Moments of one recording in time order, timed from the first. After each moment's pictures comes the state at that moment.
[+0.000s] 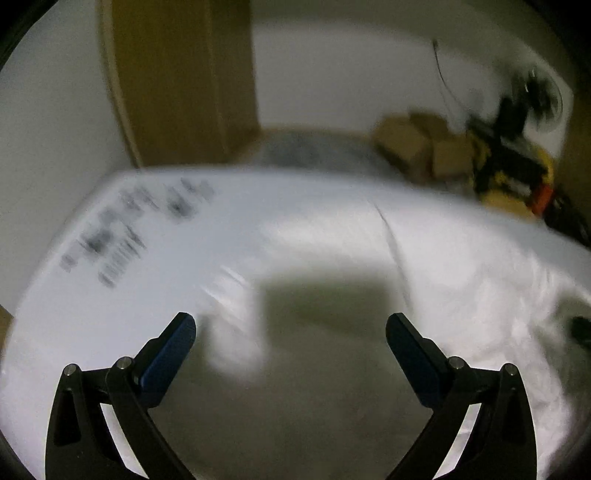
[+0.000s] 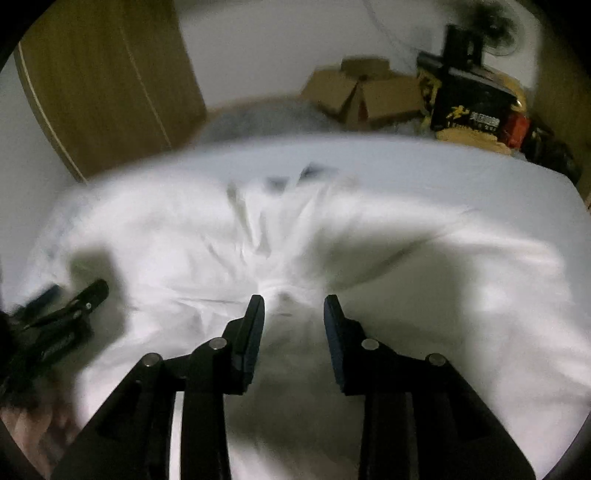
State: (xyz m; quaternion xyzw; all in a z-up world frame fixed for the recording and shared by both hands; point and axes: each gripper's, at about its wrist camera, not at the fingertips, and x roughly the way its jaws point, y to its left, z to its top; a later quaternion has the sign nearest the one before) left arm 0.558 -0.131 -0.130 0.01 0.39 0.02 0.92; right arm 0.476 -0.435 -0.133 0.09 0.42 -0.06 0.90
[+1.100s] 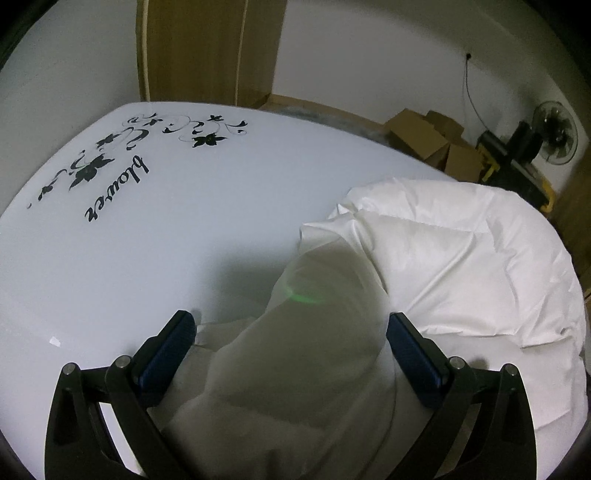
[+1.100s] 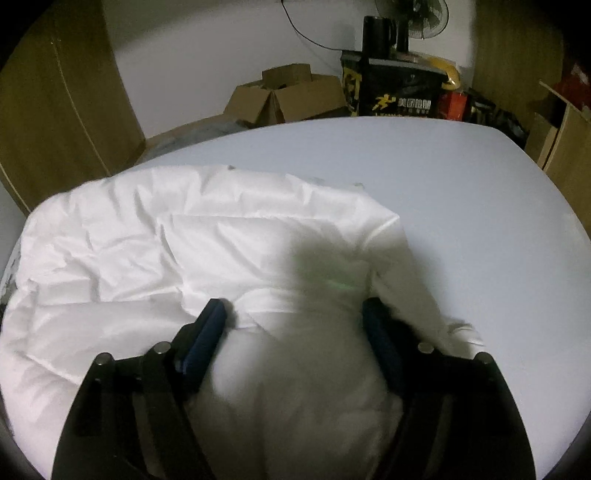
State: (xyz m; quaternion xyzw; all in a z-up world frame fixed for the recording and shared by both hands) left arm 0.577 -0.069 -0.203 -0.09 0.45 -0.01 0.89; right arm 0.442 -0.519 -0.209 0.11 0.41 -0.14 0.89
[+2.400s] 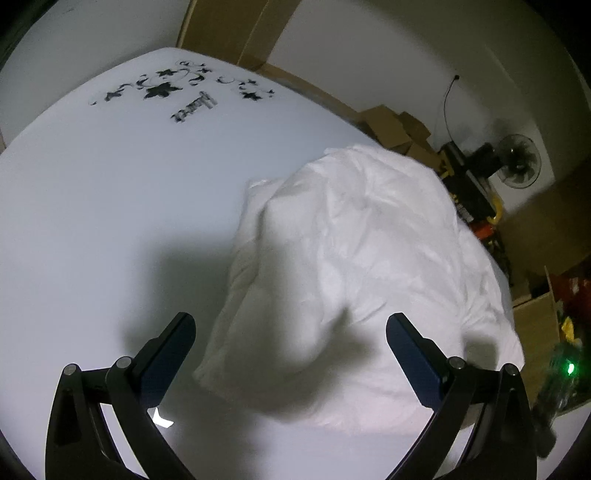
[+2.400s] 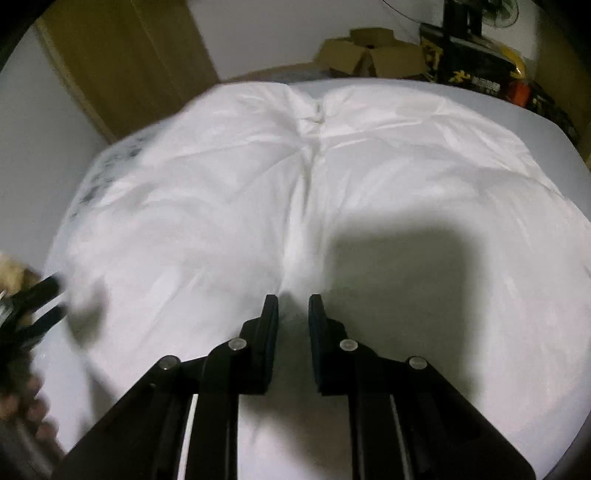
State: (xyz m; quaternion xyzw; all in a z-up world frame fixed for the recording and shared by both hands) left arm 0.417 0.003 -0.152 -0.22 0.50 -0.08 0.84; right arm 0.360 -0.310 -0.184 0.10 0.51 0.00 0.85
